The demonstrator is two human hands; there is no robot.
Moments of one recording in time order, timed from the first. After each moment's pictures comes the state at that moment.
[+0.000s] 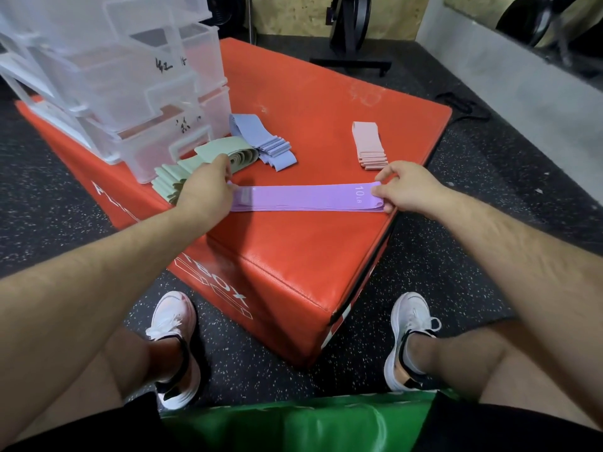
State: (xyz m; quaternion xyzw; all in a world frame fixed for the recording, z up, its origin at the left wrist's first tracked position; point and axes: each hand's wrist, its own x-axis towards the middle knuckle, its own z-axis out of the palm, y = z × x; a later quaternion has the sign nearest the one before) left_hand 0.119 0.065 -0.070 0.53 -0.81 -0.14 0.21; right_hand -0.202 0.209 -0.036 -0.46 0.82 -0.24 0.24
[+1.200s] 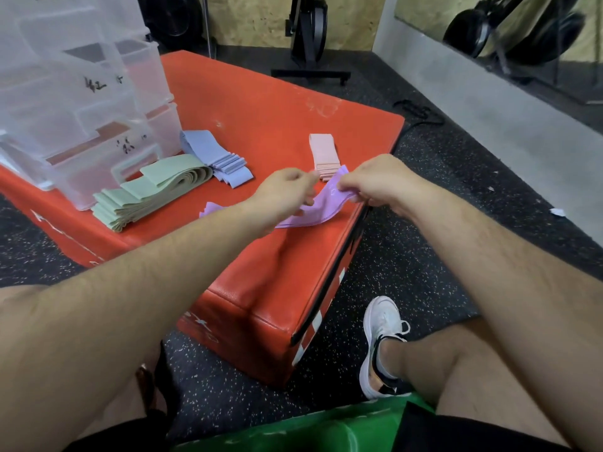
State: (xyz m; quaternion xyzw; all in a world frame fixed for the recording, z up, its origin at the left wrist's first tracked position) left_hand -0.038 0.141 -0.025 0.38 -0.70 -0.56 0.22; right_hand -0.196 0.221 0.013 -0.38 0.83 -0.31 0.27
